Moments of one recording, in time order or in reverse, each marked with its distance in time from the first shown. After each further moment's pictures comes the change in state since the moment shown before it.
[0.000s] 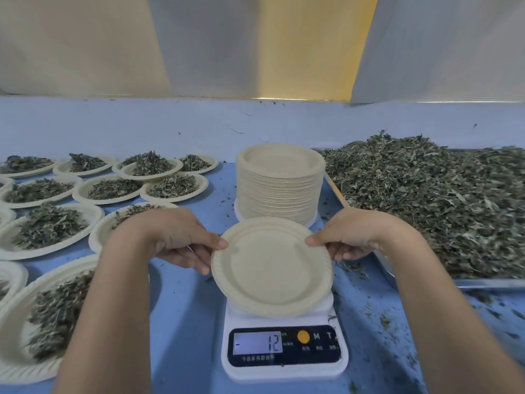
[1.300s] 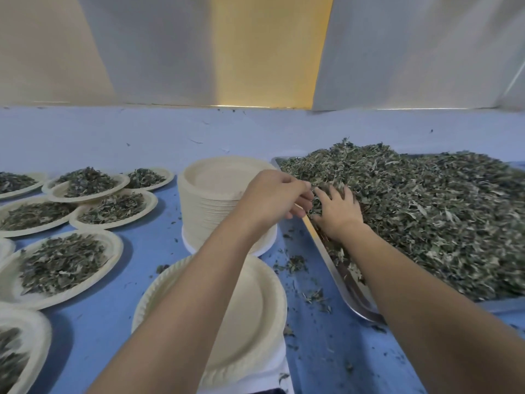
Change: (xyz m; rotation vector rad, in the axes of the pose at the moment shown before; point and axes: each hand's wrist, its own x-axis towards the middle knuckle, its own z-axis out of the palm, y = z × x) left_hand 0.056 0.151 0.113 -0.214 0.136 0.689; right_hand 0.130 0.067 -0.074 -0.707 0.619 -0.007
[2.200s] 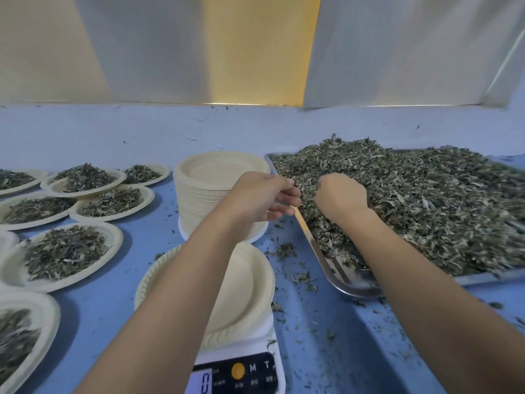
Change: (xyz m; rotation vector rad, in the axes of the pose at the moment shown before) left_hand -0.027 0.005 -0.002 -0.216 -0.036 -0.160; right_hand -0.046 -0.003 -0.048 0.069 0.285 -0.001
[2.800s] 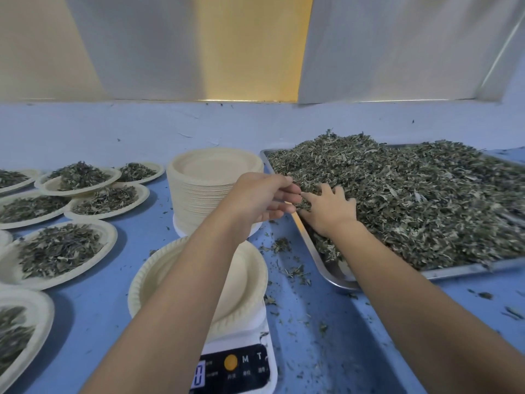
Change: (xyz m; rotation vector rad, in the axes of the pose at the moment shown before) left_hand -0.001 -0.004 0.012 -0.089 -0.008 -0.019; right_hand -0.020 0.004 0.025 -0.127 -0.260 -0.009
